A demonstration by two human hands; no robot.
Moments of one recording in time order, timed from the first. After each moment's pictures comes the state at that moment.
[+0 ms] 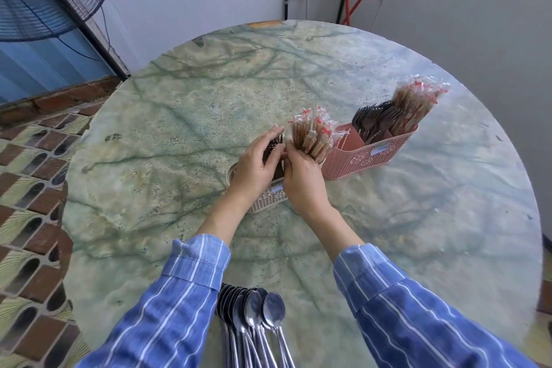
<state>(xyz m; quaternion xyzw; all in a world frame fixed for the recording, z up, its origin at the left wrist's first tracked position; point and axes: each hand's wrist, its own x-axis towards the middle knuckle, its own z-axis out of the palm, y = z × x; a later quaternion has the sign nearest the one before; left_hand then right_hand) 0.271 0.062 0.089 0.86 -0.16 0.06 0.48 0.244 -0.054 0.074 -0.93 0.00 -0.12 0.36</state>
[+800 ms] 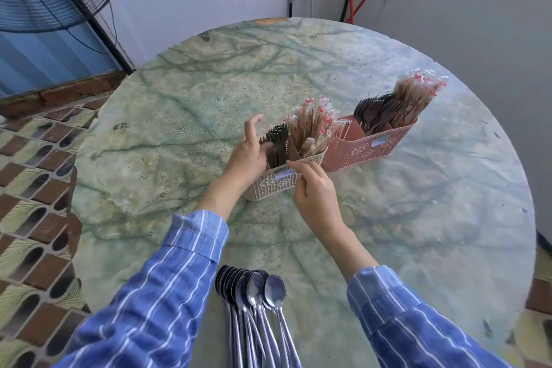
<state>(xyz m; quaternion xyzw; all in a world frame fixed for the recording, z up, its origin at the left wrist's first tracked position) 0.272 0.080 0.087 0.92 -0.11 -0.01 0.38 0.182 -0.064 0.067 -0.90 -0.03 -0.16 0.40</state>
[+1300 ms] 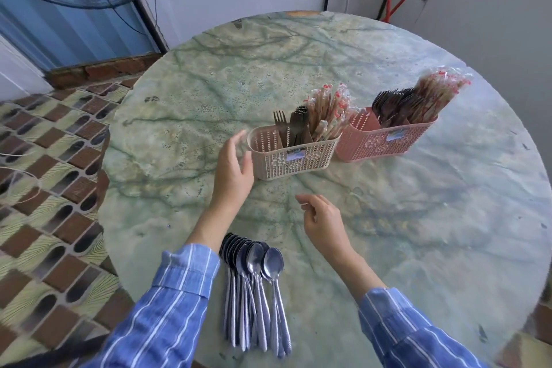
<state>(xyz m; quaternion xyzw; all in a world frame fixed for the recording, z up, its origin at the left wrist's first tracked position) 0.183 0.112 0.070 0.88 0.00 0.17 0.44 0.115 -0.078 0.024 -0.90 -0.03 -0.02 0.43</state>
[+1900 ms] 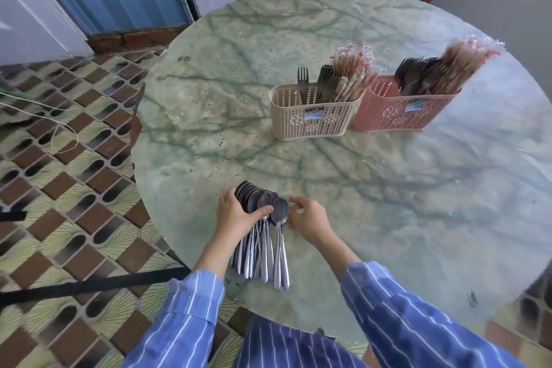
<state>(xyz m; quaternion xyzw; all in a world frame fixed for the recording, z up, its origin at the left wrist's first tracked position) 0.019 0.122 -0.001 0.89 0.27 -0.12 0.35 0.043 -0.049 0.004 -0.88 0.04 0.23 0.42</state>
